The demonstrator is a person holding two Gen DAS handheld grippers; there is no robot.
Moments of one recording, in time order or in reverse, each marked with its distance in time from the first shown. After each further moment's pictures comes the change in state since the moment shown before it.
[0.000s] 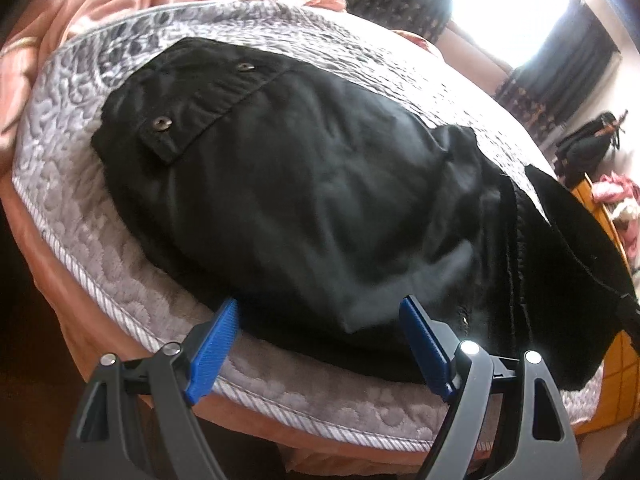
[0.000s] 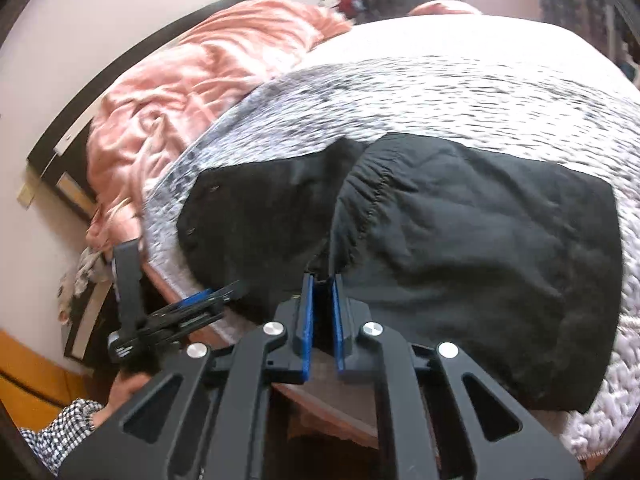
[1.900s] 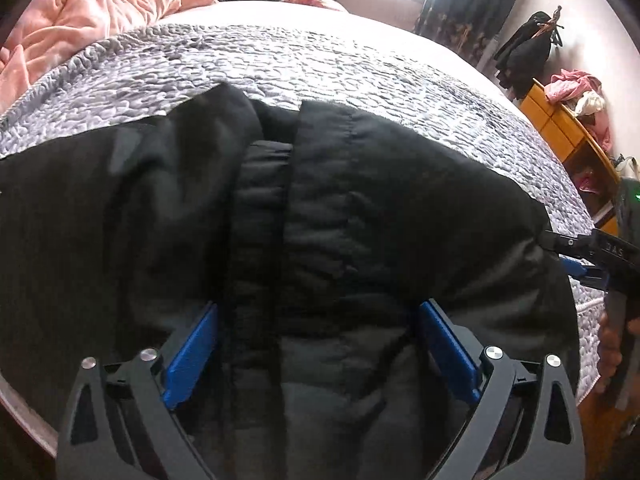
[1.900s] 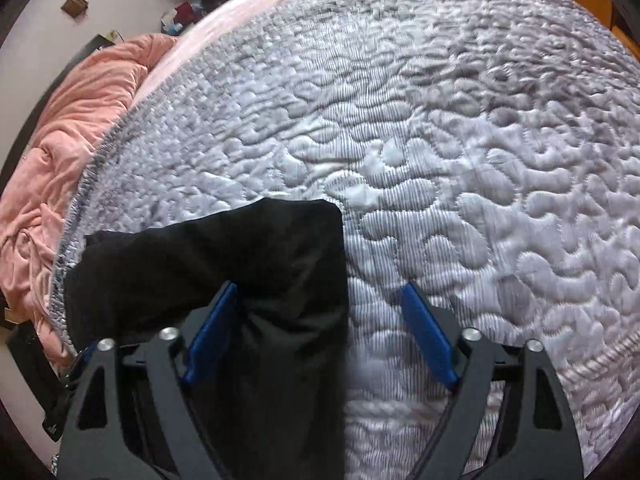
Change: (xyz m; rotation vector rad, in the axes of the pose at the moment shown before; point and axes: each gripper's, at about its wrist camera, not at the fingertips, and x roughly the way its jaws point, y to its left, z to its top) left arm 0.067 -0.196 0.002 0.352 0.088 -0.067; right arm -0.016 -0.283 -0.001 0.443 0.051 -0.238
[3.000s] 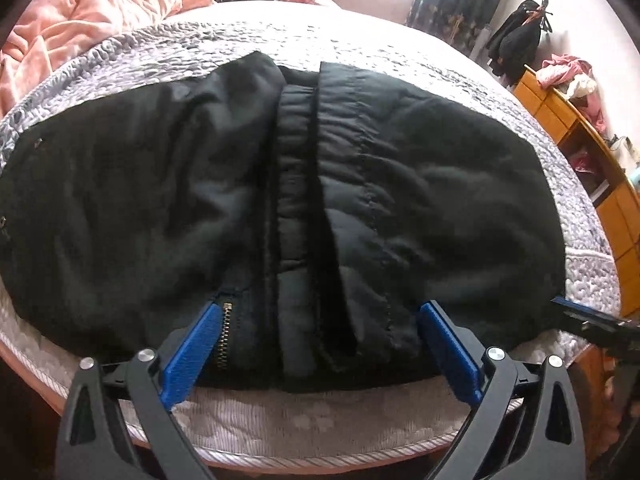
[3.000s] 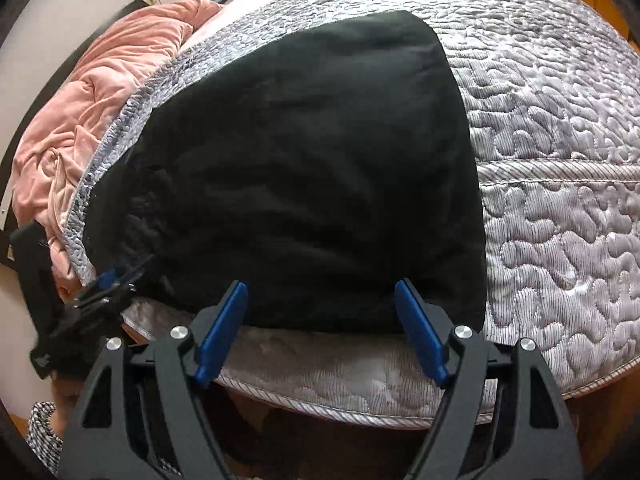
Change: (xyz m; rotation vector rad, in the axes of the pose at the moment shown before) left arm -0.042 0.023 -0.064 0.039 0.004 -0.005; right arm -0.018 0.073 -0.127 -0.117 0.040 0.022
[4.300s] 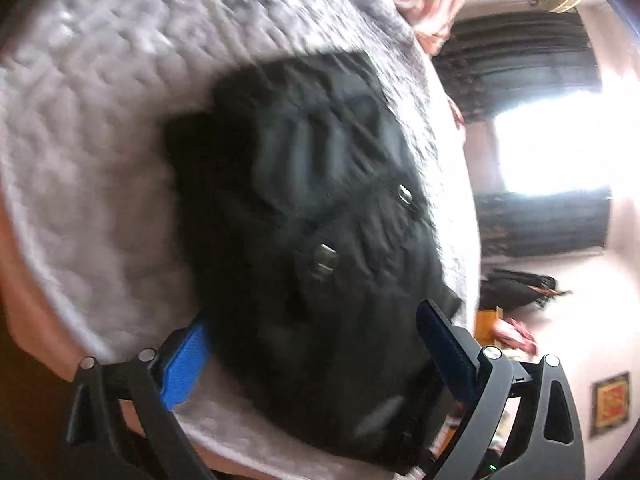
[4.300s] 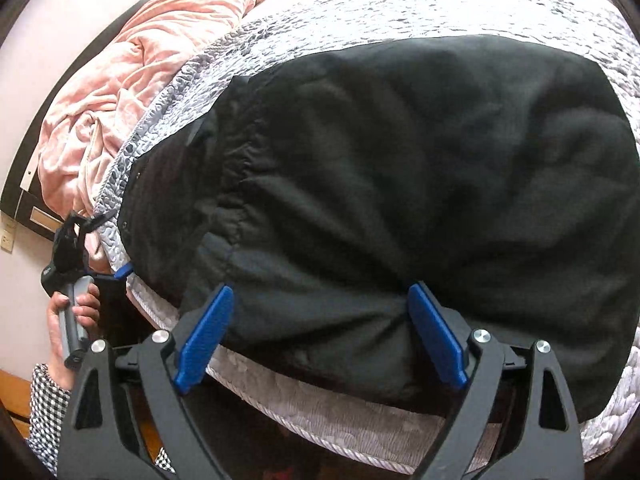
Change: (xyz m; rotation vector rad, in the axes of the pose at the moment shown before) left arm -0.037 0.305 -0.021 -0.957 -0.093 -0.360; right arm 0.045 0.083 0.023 -0.134 0.053 0.141
